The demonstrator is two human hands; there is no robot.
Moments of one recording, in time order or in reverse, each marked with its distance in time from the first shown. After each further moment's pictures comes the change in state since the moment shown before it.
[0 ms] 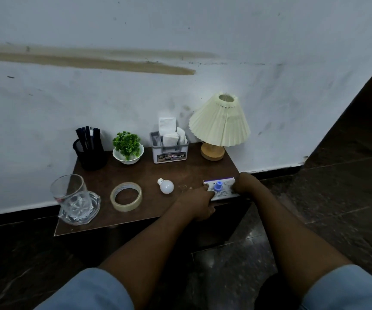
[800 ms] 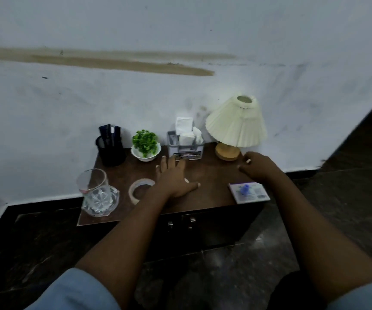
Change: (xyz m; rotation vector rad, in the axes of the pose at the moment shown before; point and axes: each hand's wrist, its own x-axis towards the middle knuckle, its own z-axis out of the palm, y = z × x) left_hand -0.040 -0.089 -0.041 -0.231 0.272 -0.362; right_hand -0.029 -0.033 -0.041 0.090 0.203 -0.292
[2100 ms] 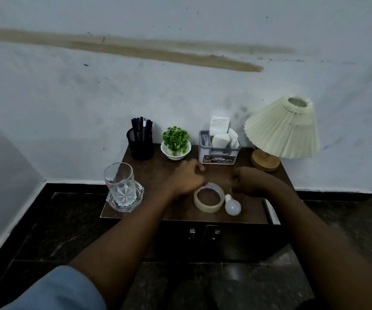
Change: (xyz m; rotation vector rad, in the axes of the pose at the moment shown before) left_hand 0.011 -0.040 -0.020 -0.501 -0.024 -0.194; right_hand 0.036 -0.091 0.065 -0.322 -0.402 -0.325
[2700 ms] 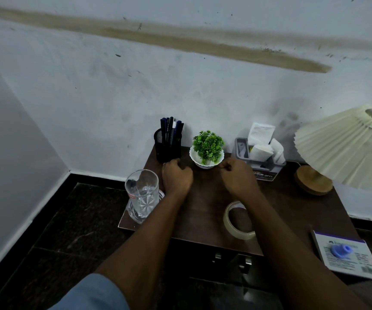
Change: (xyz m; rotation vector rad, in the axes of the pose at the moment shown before) left_hand 0.046 -0.076 -0.036 -0.312 0.699 -0.287; right_hand 0.093 -0.098 0.034 0.490 0.458 -0.083
